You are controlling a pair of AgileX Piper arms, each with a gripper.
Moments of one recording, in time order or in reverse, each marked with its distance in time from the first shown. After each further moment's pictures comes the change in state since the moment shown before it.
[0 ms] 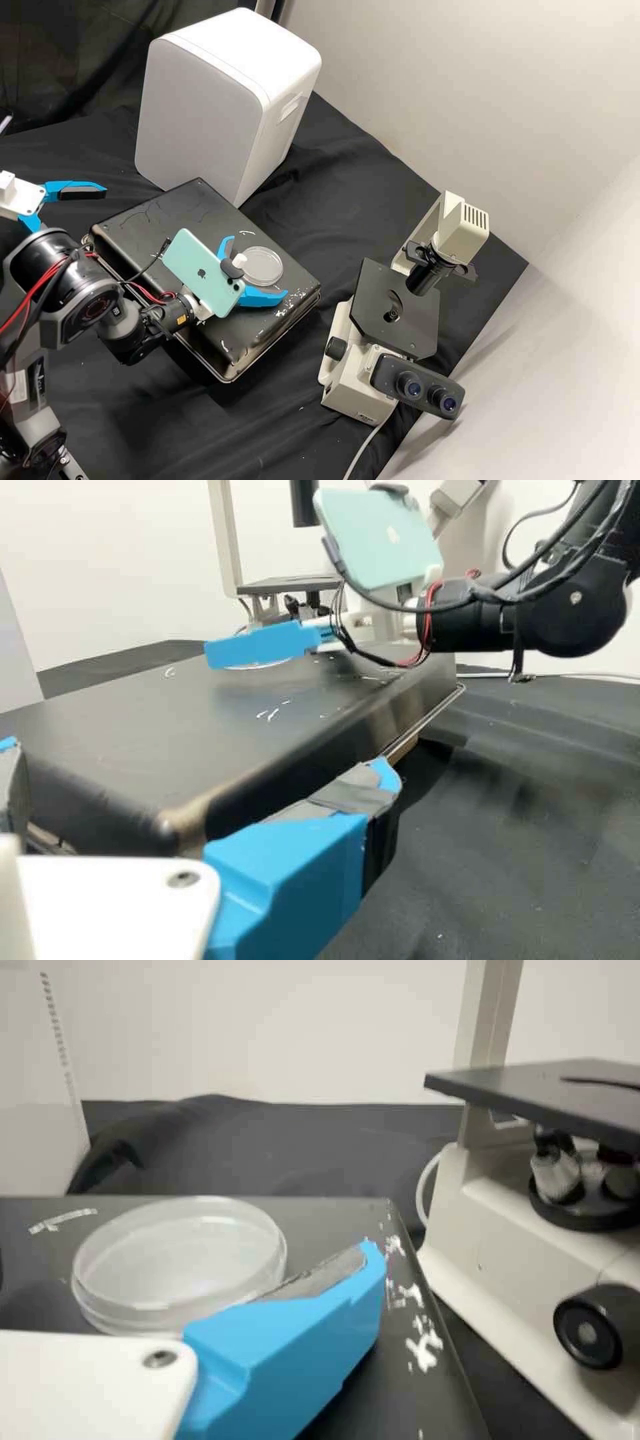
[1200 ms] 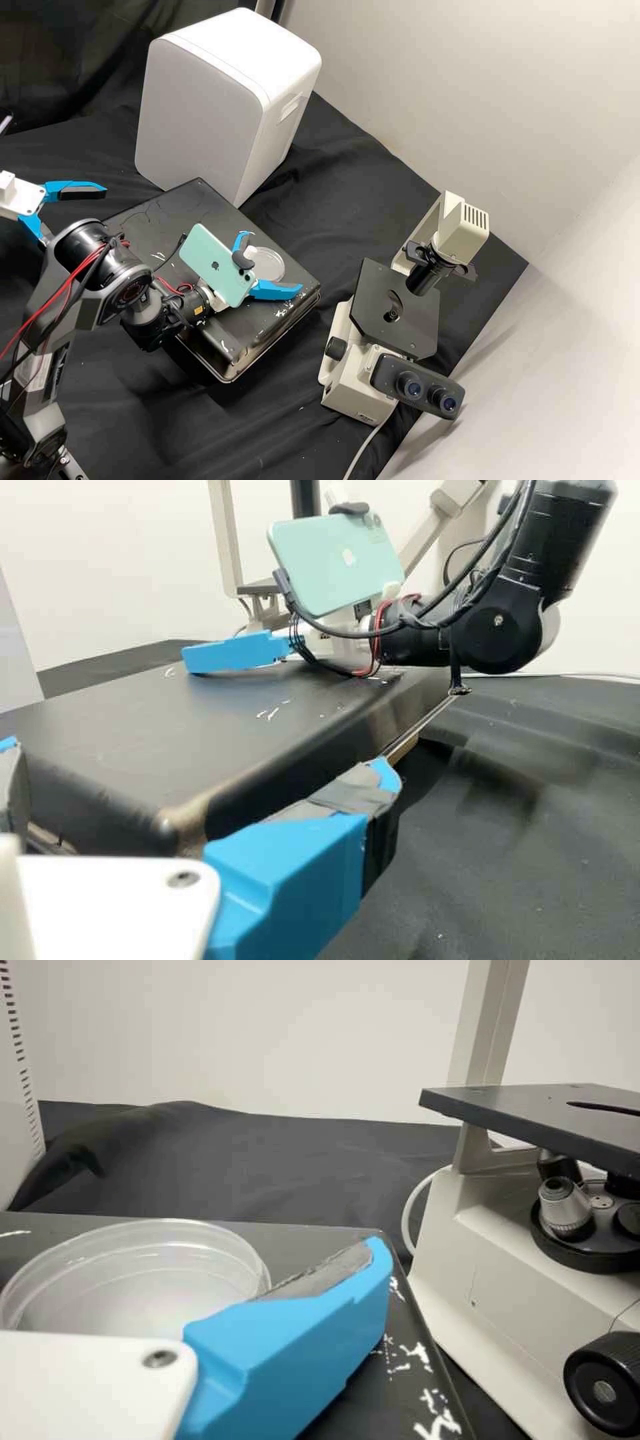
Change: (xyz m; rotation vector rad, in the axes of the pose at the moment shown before) left arm 0.000 0.000 0.000 0.000 0.000 0.000; right arm 0.041 -0.009 0.005 -0.045 -0.012 0.020
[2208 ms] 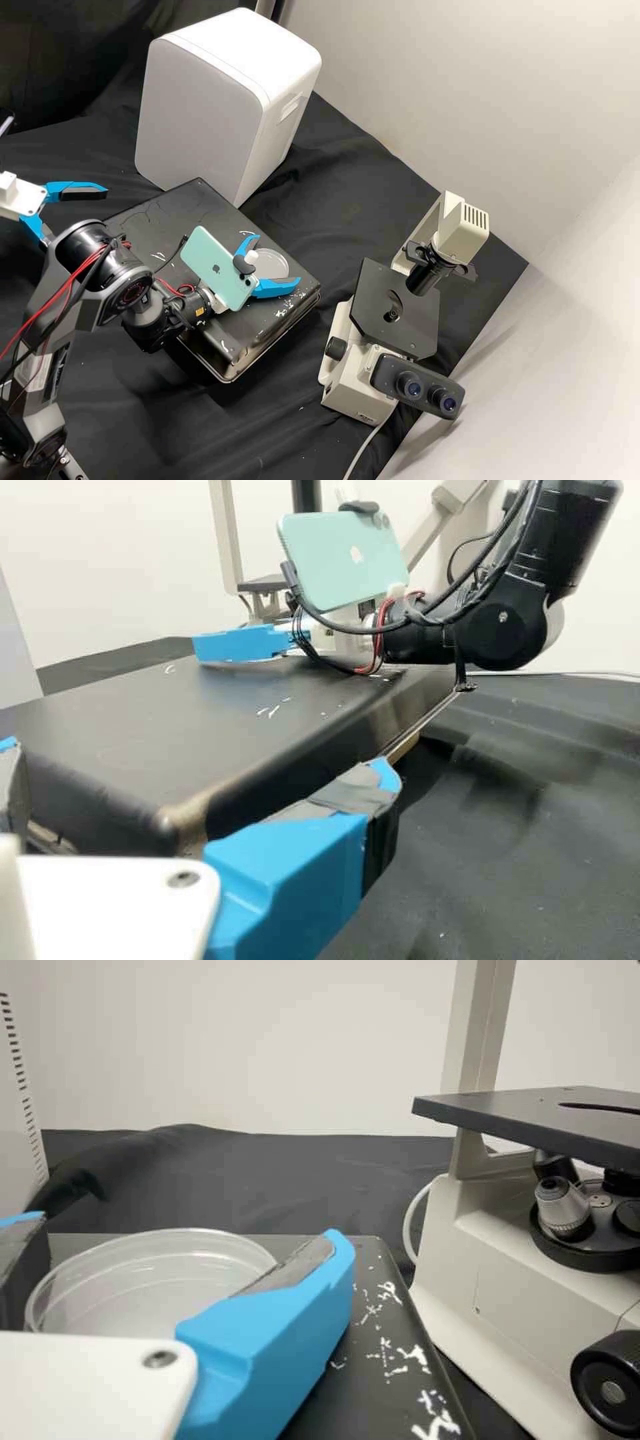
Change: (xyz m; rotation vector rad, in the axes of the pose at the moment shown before) left arm 0.002 0.000 -0.001 -0.003 0.002 -0.003; right arm 0.000 0.001 0.003 0.038 -0.007 -0.014
